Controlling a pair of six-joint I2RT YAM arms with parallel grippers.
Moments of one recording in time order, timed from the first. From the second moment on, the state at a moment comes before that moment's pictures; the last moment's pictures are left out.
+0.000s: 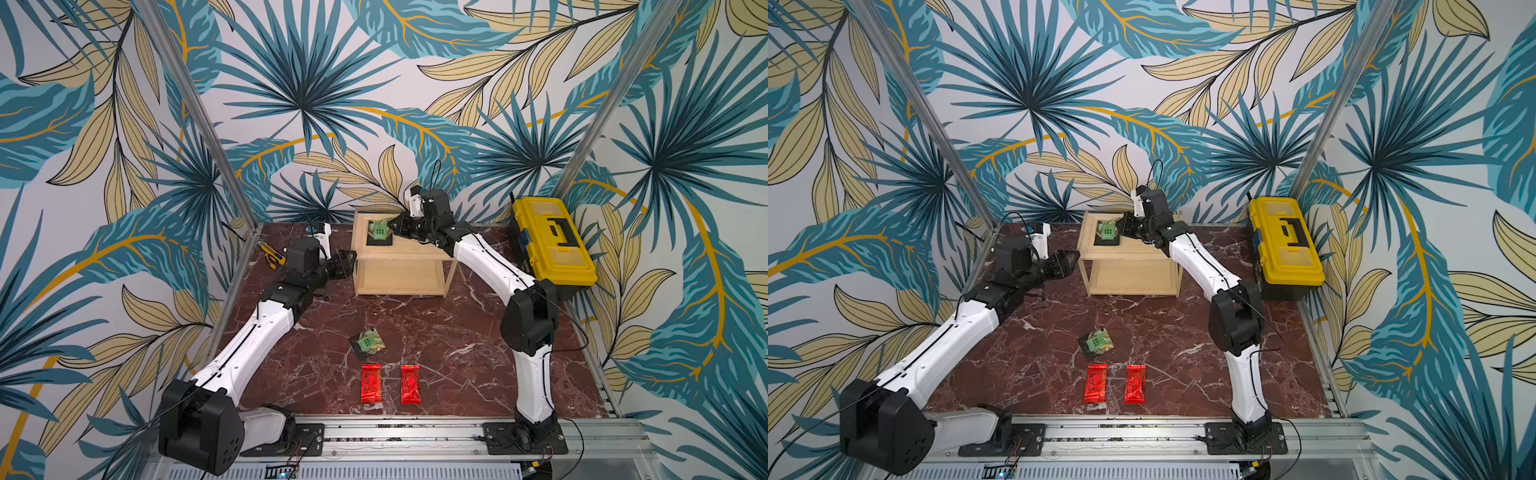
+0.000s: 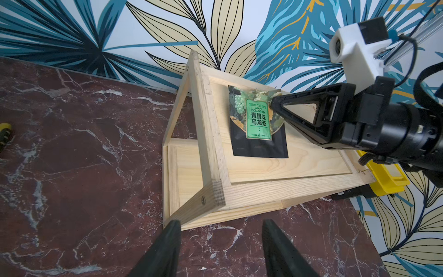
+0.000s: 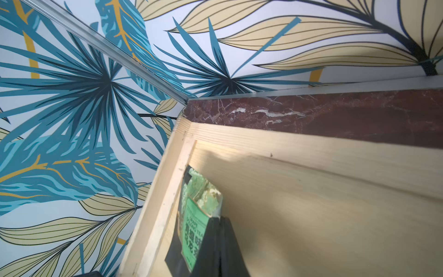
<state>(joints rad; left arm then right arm) -0.26 1.28 1.03 -0.18 0.19 -0.46 0.45 2.12 2.00 -0.36 -0.34 0.58</state>
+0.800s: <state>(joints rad) -0.26 1.27 1.03 -0.18 0.20 -0.46 0.45 2.13 2.06 -0.44 -0.43 0.57</state>
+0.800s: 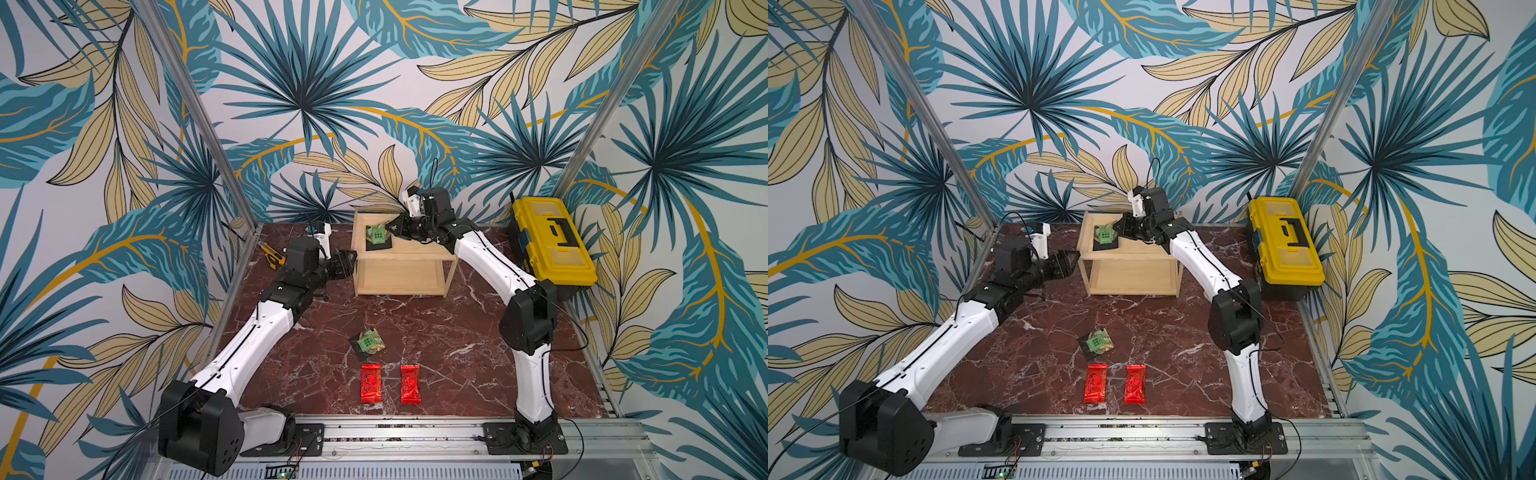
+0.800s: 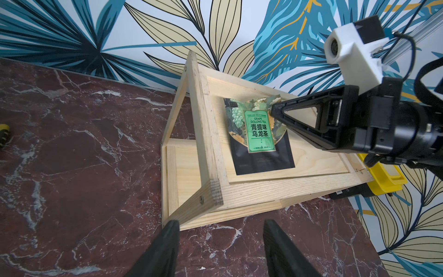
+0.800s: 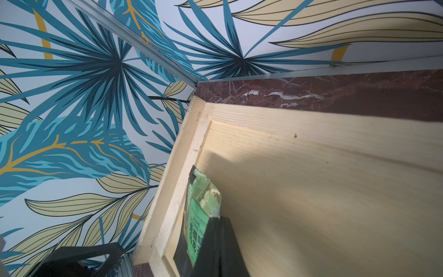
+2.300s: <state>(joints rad) -0.27 0.94 0.69 -0.41 0.20 -0.65 0.59 1.34 1.16 -0.22 -0.30 0.33</state>
